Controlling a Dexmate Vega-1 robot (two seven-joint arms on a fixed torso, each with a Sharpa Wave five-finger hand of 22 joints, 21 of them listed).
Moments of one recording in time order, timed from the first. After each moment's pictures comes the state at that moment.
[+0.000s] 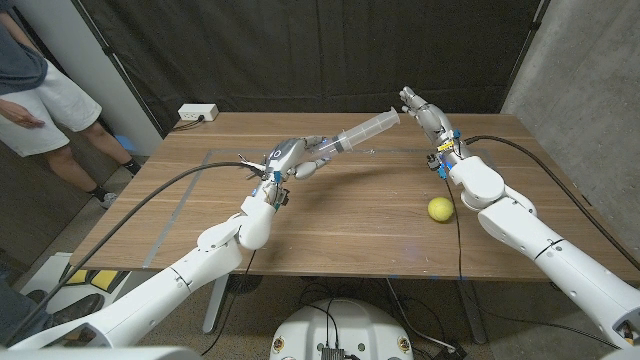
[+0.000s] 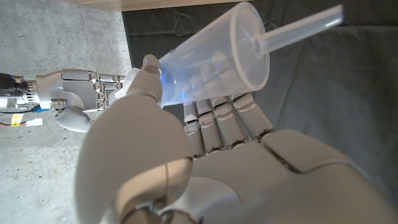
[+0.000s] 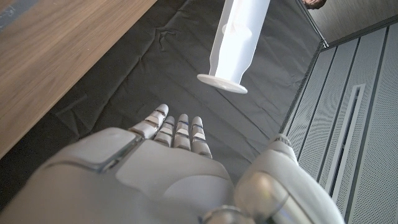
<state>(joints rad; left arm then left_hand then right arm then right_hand) 0.93 0.65 0.59 -1.72 0.60 -0.11 0.60 1.10 0.13 0.28 -0.19 0.17 0.75 0.05 0.27 0.21 0.84 -0.03 0.22 0.21 0.90 -0.08 0.20 0.19 0.83 -0.06 0.42 0.18 -0.90 -0.69 -0.38 -1.69 0.32 0.26 -0.13 0.22 0.02 0.14 -0.07 0.19 0.09 0.06 0.18 0.19 0.06 0.10 0.18 0.18 -0.04 0.07 0.17 0.18 0.05 -0.04 0.19 0.18</state>
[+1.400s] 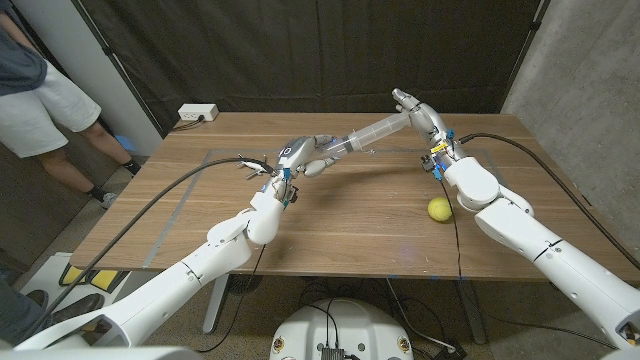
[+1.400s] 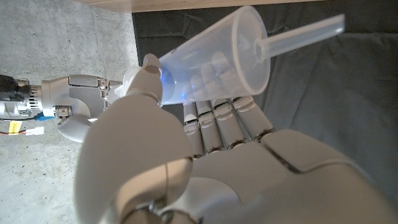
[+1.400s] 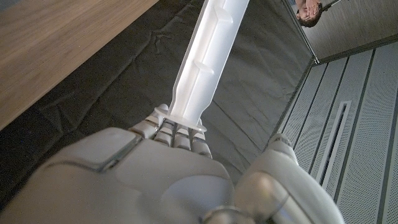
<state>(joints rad) 0.90 0.61 0.62 -1.69 0.59 -0.12 0.55 1.10 0.13 0.29 -0.20 0.17 0.76 0.06 0.26 0.21 0.84 -0.03 0.21 0.21 0.90 -0.08 0.20 0.19 0.83 -0.06 0.42 0.18 -0.92 -0.71 -0.40 -1.75 0.24 0.24 -0.18 0.22 0.02 0.14 -0.08 0.19 0.08 0.07 0.18 0.19 0.06 0.09 0.19 0.18 -0.04 0.07 0.18 0.18 0.05 -0.04 0.19 0.18</state>
